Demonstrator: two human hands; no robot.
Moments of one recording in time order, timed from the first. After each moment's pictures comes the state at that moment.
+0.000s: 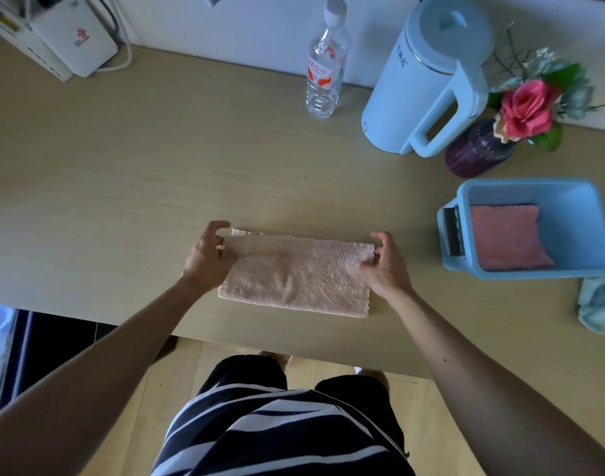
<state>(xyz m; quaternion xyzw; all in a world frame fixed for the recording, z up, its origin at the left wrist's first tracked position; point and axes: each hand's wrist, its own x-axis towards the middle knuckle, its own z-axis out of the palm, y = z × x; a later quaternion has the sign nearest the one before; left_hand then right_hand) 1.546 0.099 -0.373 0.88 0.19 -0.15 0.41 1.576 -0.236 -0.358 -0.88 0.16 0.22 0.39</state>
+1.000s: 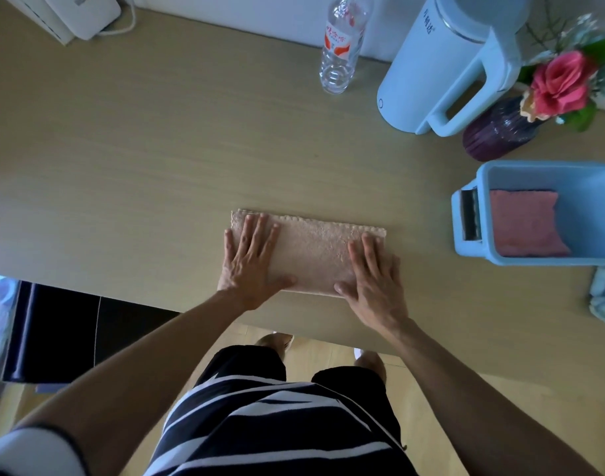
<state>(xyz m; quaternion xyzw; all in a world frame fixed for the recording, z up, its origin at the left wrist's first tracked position) 1.496 0.045 -0.412 0.98 -0.05 -0.18 0.08 1.502 -0.231 -0.399 -0.97 -0.14 0.20 0.03</state>
